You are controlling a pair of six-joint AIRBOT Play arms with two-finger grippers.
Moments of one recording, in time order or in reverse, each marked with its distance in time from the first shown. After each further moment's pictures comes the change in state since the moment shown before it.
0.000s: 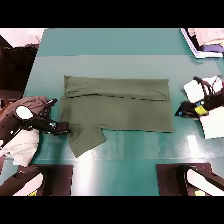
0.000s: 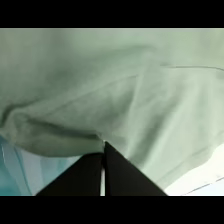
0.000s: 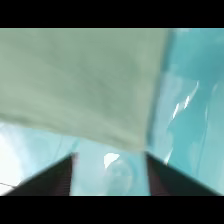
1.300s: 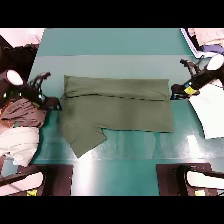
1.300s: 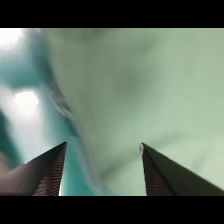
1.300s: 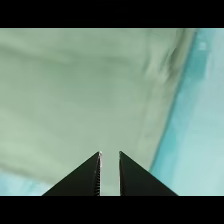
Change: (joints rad) left arm 0.100 -0.276 0.461 0.182 -0.155 0.089; right arm 0.191 -0.281 0.388 -0.077 -0.003 0.042
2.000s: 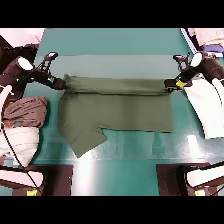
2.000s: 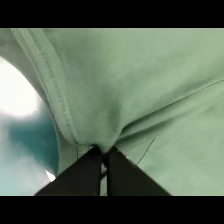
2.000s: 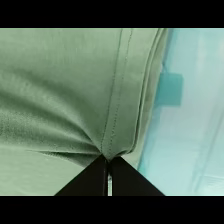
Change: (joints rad) left arm -0.049 -0.304 0.353 -0.068 0.225 0.222; right arm 0.061 -0.264 0.201 -0.183 -0.157 0.076
